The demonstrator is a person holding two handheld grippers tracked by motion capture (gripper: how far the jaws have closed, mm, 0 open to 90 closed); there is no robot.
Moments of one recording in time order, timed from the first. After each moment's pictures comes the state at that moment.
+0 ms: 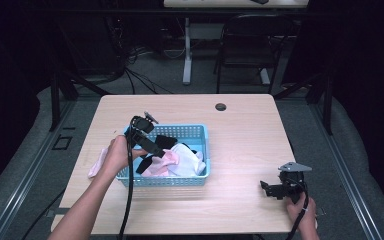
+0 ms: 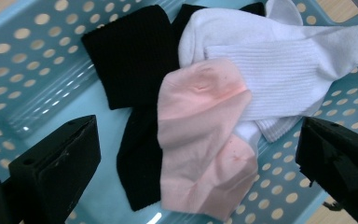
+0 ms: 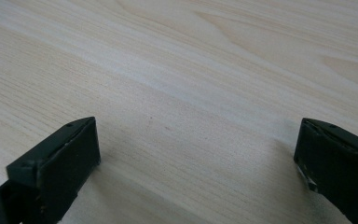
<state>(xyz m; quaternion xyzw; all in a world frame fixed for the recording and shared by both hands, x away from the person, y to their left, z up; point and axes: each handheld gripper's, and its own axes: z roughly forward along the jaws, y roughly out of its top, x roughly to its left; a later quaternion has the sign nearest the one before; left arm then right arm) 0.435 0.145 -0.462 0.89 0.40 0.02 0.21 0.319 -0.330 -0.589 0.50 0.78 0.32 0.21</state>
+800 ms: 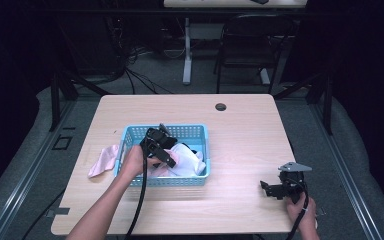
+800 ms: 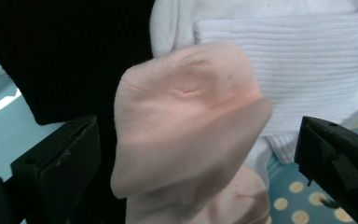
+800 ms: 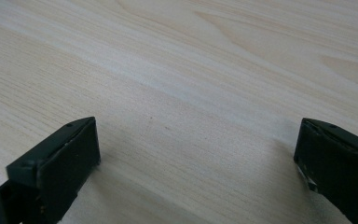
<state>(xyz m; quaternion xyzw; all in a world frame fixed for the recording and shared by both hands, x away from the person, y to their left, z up) 0.445 0.115 -0.523 0.89 0.41 -0.03 0.18 0.320 -0.330 -0.589 0.50 0.78 0.32 0.21</state>
